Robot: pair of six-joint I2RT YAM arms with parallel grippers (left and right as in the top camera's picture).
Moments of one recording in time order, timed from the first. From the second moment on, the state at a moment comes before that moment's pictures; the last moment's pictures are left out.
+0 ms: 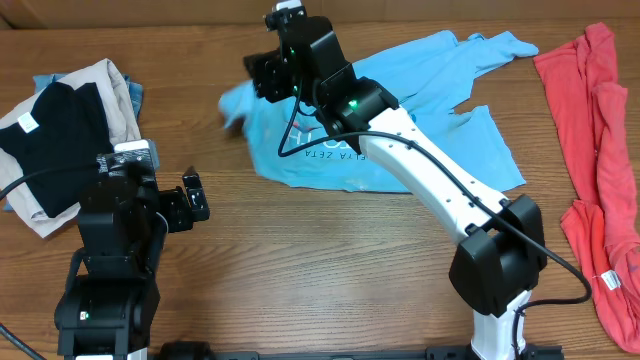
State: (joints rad) left arm 0.00 0.81 0.97 -0.75 -0.11 -0.12; right arm 0.63 2.04 1.86 -0.30 -0.07 0.30
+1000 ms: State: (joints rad) left arm -0.06 1.64 0.97 -0.47 0.35 -0.16; right arm 0.01 1.74 1.86 -1.19 0.07 0.33
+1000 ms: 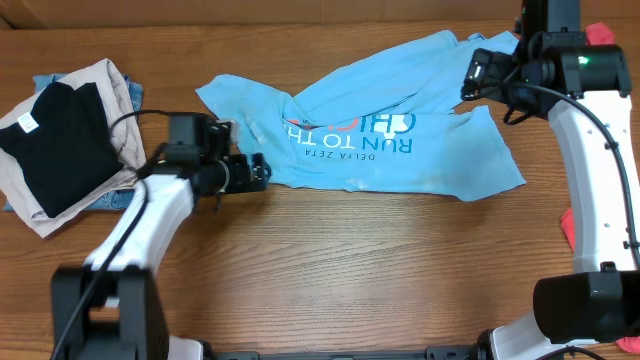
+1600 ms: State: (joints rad) left arm -0.11 1.86 0.99 -0.25 0.38 -0.26; right arm 0.01 1.74 1.86 -1.23 0.07 0.33
